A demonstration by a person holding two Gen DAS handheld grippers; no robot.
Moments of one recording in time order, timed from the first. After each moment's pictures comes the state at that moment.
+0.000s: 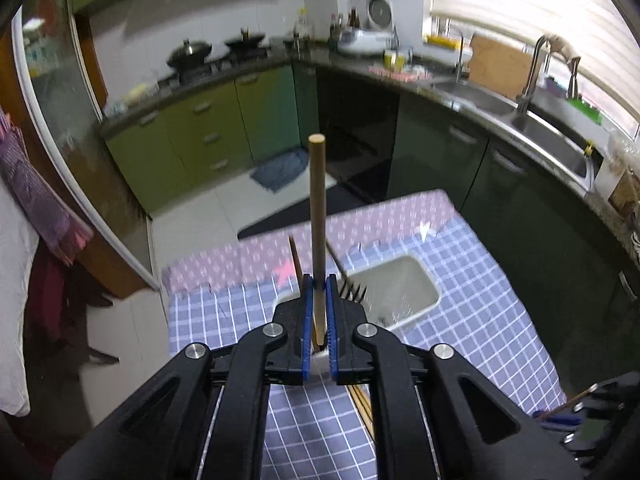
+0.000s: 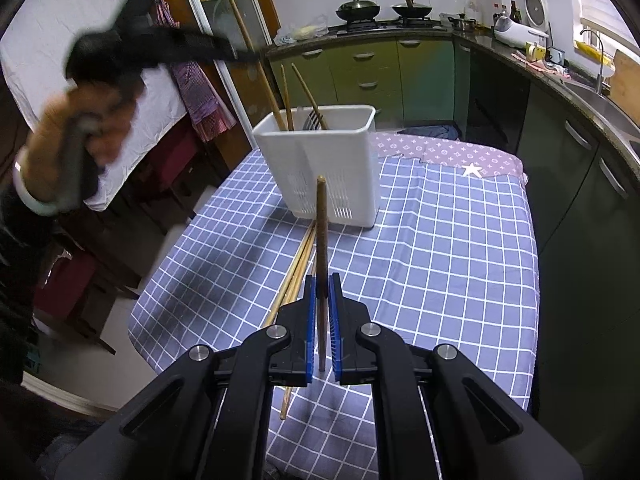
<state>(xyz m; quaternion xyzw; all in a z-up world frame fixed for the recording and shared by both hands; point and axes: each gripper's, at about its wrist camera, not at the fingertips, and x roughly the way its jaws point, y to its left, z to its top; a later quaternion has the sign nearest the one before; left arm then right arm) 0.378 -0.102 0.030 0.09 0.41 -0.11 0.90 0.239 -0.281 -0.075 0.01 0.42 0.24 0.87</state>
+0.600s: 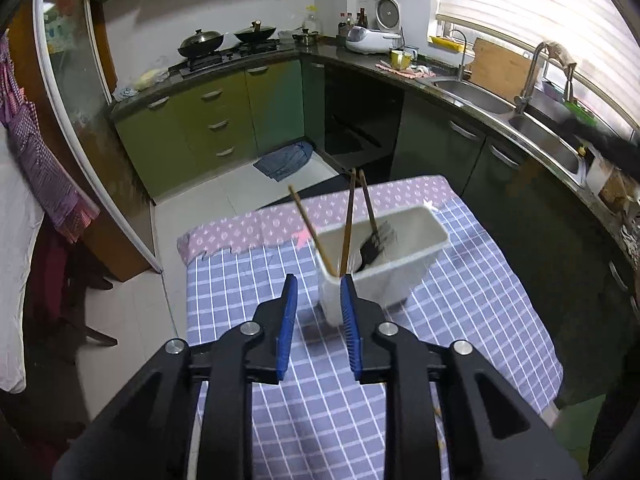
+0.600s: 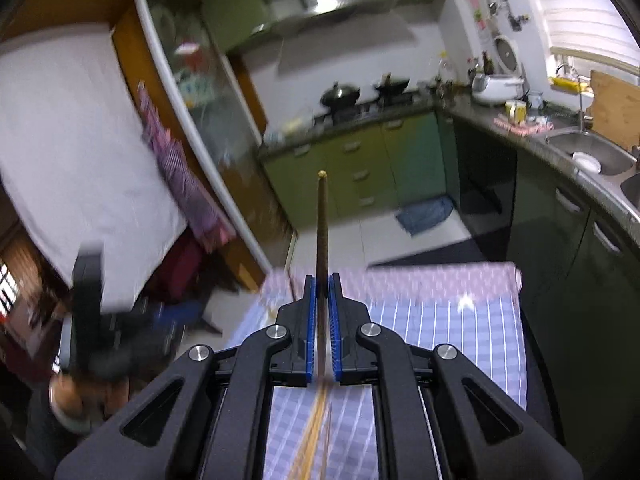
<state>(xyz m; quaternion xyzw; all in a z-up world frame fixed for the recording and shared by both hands) 0.313 -0.042 0.033 0.07 0.41 -0.12 0.90 0.341 -0.293 0.066 0.11 0.29 0.20 0.93</state>
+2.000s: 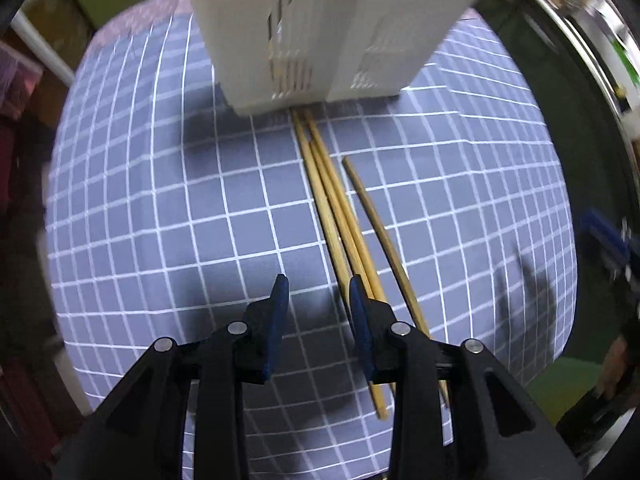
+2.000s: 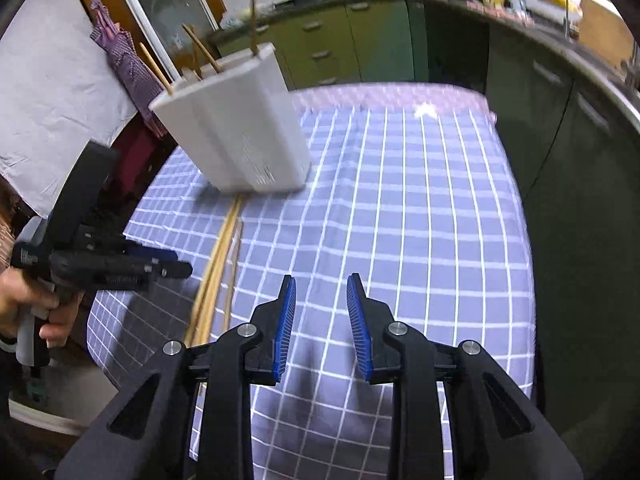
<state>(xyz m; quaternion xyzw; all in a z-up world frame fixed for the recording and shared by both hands) 0.319 -0.103 -0.170 0.02 0.67 -0.10 0.74 0.272 -0.336 -0.159 0.05 0.49 0.18 0.85</state>
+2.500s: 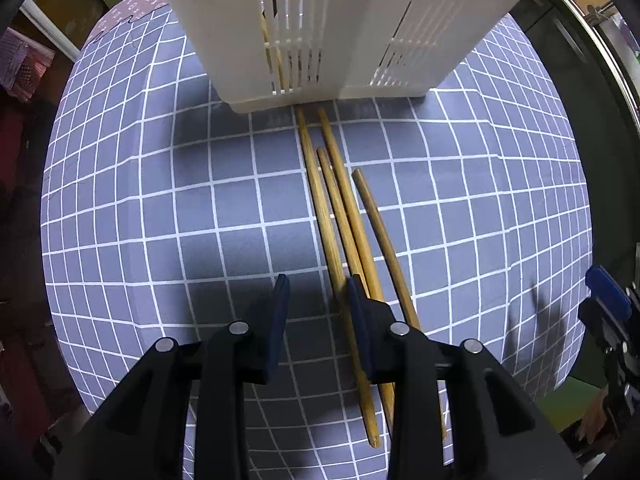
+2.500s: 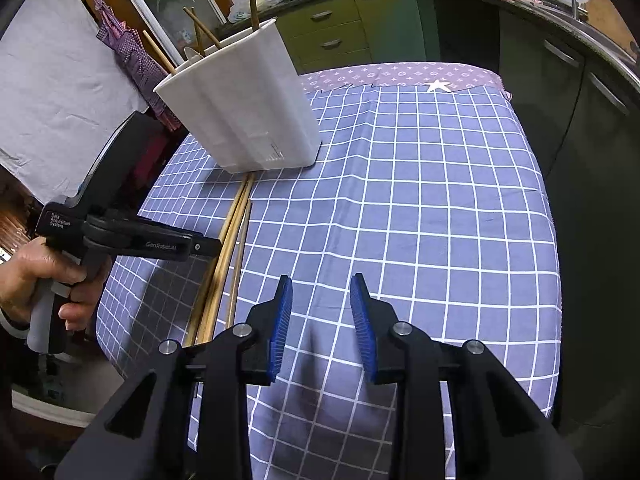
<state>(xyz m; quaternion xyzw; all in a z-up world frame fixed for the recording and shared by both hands) 0.340 -0.123 -0.191 0.02 0.68 -0.07 0.73 0.271 -0.335 -0.170 0.06 0.50 0.20 0.84</state>
